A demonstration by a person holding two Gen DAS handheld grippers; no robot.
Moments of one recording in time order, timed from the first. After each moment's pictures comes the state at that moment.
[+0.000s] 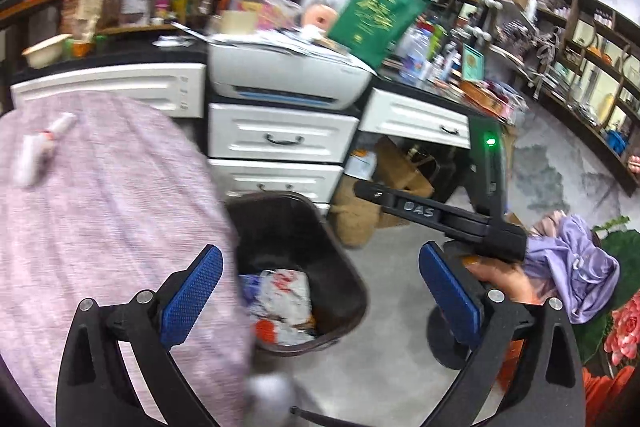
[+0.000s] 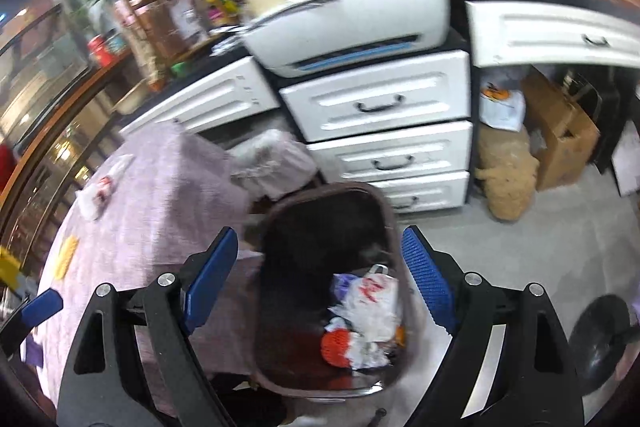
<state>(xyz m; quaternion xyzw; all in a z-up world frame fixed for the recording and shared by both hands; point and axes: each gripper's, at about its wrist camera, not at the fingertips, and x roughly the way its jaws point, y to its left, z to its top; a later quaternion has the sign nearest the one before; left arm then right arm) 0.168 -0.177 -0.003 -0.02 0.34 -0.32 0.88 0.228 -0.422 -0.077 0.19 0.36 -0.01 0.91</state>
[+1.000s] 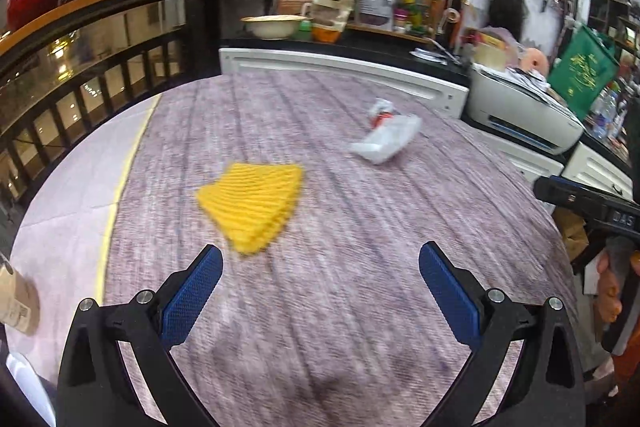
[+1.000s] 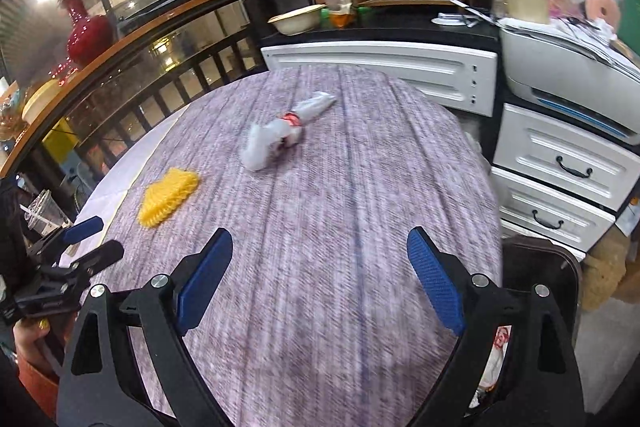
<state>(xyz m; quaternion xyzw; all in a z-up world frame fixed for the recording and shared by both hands) 0.207 0.089 -0.012 -0.03 0.35 -0.01 0.93 0.305 -0.172 -0.026 0.06 0.38 0.22 0.90</state>
